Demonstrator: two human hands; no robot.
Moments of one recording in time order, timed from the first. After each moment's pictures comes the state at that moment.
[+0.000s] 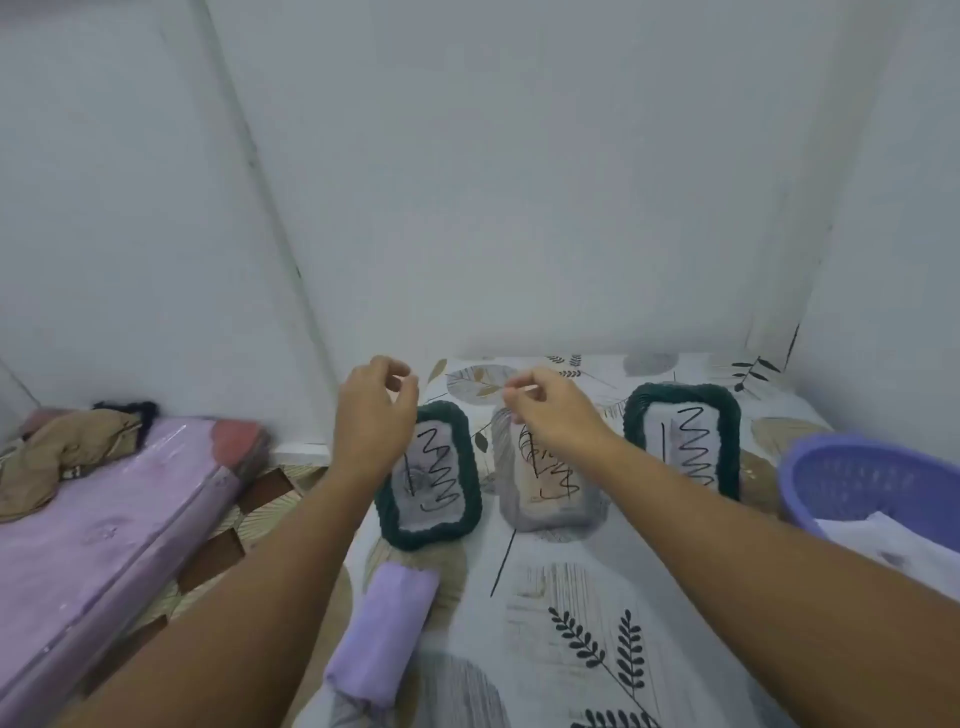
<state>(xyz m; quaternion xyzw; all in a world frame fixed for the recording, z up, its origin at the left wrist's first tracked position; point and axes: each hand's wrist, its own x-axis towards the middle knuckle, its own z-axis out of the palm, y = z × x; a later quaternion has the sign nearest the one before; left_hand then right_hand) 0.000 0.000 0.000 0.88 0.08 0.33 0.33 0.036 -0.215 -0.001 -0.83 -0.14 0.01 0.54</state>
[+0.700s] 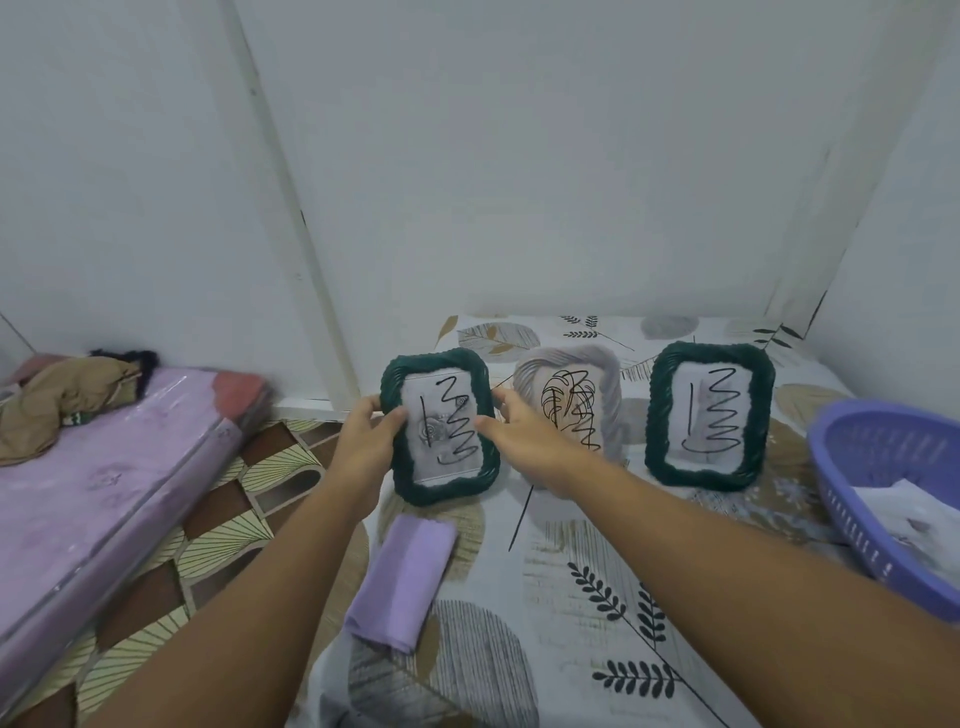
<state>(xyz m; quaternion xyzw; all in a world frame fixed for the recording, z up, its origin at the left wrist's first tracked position) -0.028 0.036 -0.075 0.68 0.22 0.12 0.69 0.016 -0.161 -0.063 -0.80 -0.15 0.19 0.55</state>
